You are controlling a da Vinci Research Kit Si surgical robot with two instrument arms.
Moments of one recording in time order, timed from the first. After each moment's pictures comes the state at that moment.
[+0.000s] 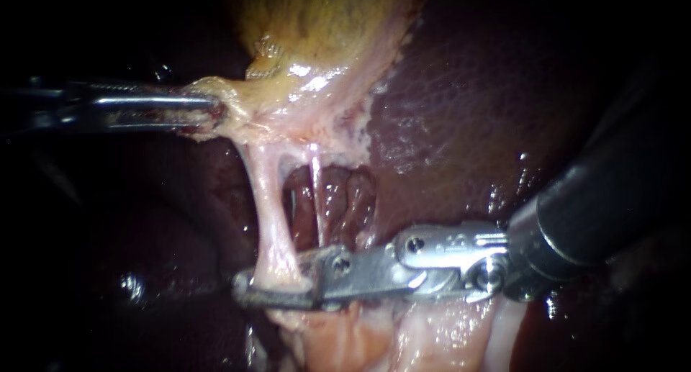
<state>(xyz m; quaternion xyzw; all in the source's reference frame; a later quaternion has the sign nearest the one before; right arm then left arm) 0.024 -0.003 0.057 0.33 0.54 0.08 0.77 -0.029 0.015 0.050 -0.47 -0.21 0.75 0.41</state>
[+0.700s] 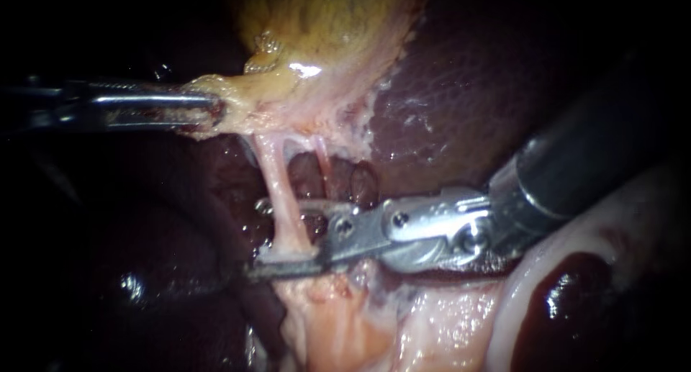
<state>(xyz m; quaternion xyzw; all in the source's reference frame) 0.022 0.002 0.059 0.16 0.56 0.11 0.80 -0.030 0.015 0.050 -0.47 -0.21 0.75 0.41</state>
